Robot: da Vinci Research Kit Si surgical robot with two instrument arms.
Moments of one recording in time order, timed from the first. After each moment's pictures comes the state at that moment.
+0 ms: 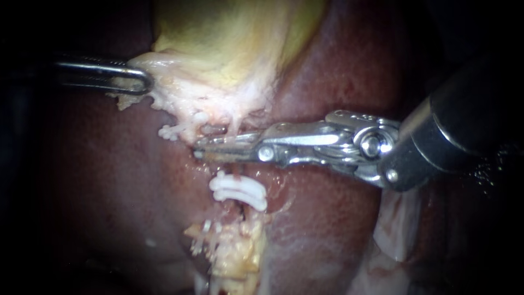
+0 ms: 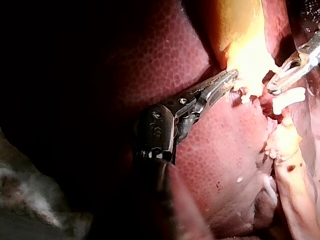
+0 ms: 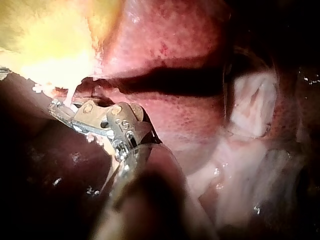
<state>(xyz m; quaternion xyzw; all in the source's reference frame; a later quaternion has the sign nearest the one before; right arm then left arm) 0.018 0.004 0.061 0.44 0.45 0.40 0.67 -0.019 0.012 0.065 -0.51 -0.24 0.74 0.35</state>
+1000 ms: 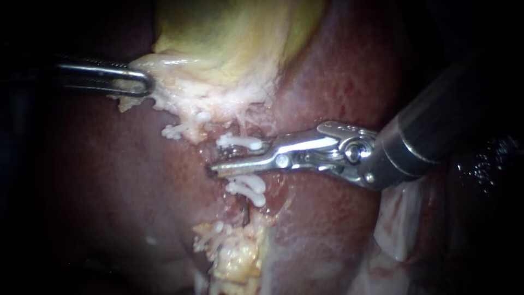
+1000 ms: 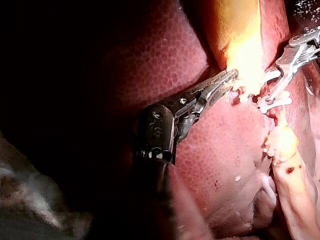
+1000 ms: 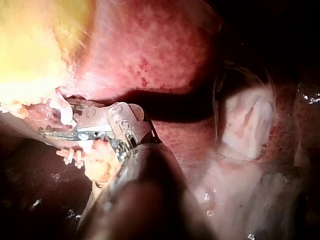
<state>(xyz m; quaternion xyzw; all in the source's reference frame) 0.018 0.004 0.071 0.38 0.50 0.39 0.68 -0.019 0.012 0.065 -0.51 -0.24 0.74 0.35</state>
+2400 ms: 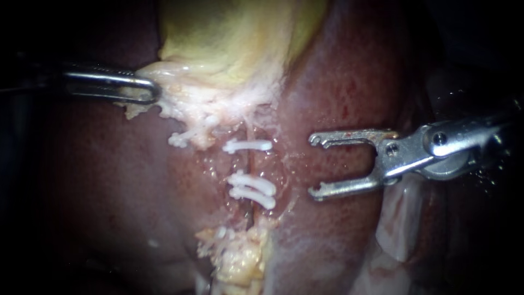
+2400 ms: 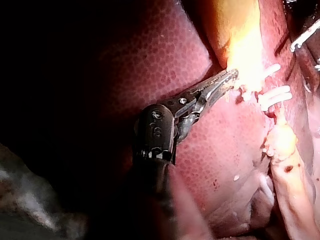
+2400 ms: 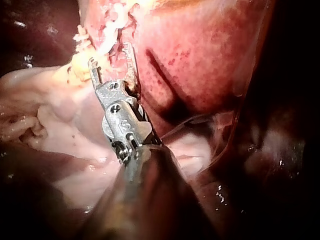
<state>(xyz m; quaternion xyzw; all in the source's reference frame) 0.005 0.004 0.060 0.18 0.52 0.07 0.83 -0.021 0.010 0.067 -0.51 -0.24 0.75 0.35</state>
